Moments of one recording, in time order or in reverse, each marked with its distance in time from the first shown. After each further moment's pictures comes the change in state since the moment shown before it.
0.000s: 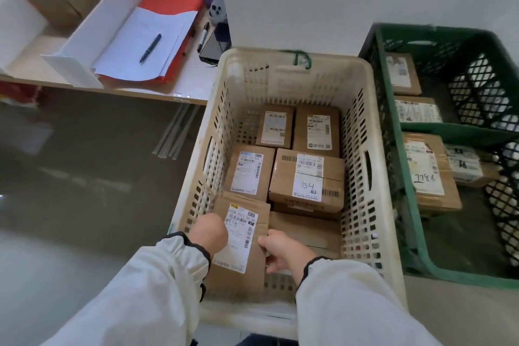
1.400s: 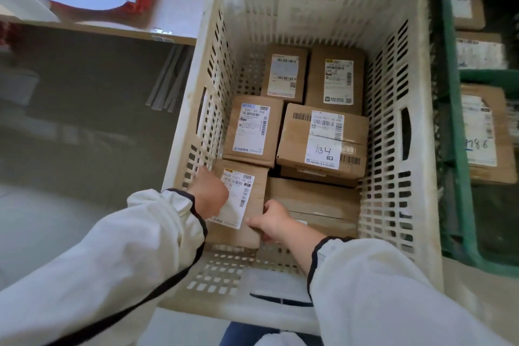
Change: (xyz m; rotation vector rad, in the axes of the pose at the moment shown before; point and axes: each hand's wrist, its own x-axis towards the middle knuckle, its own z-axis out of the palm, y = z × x) left_hand 0.064 0.004 0.005 1.216 -0.191 0.536; right_hand 0.040 0.006 0.014 -0.261 0.128 -0.080
